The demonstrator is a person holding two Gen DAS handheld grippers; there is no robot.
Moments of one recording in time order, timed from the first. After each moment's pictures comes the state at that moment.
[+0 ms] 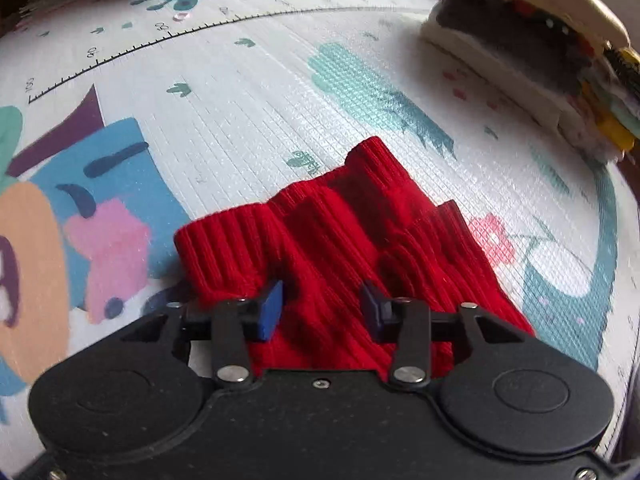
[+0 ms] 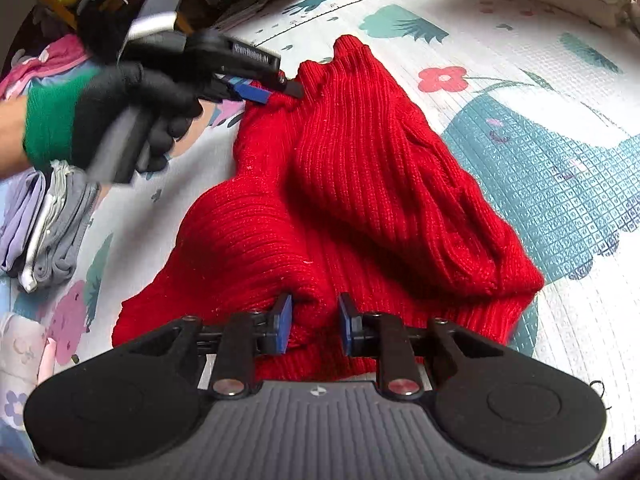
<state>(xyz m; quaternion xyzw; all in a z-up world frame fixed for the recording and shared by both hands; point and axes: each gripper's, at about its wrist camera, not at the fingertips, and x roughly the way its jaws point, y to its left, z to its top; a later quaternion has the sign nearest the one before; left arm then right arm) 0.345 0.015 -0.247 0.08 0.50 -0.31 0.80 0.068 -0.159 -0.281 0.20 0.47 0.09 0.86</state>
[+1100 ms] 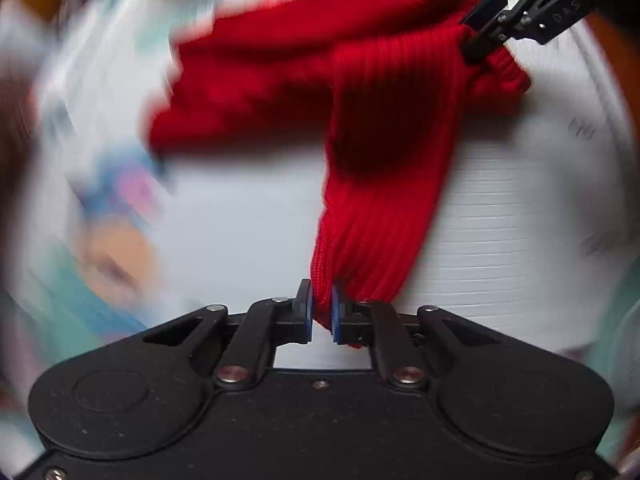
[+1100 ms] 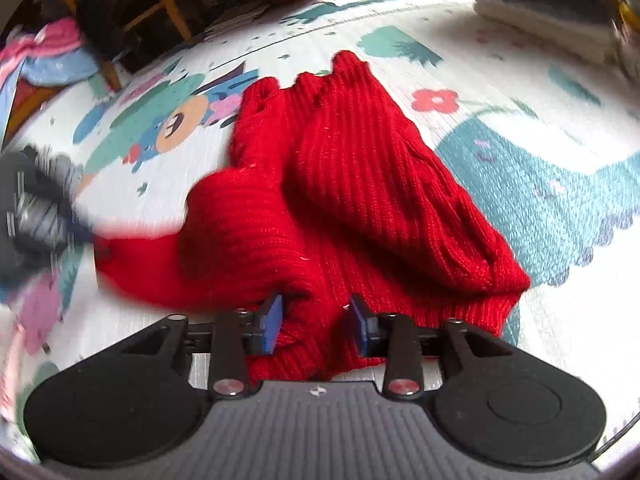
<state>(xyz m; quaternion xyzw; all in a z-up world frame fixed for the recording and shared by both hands) 0.153 0.091 -0.215 0.58 0.30 -0.43 0.62 0.060 -0.140 -0.277 0.13 0.45 0.06 0.88</state>
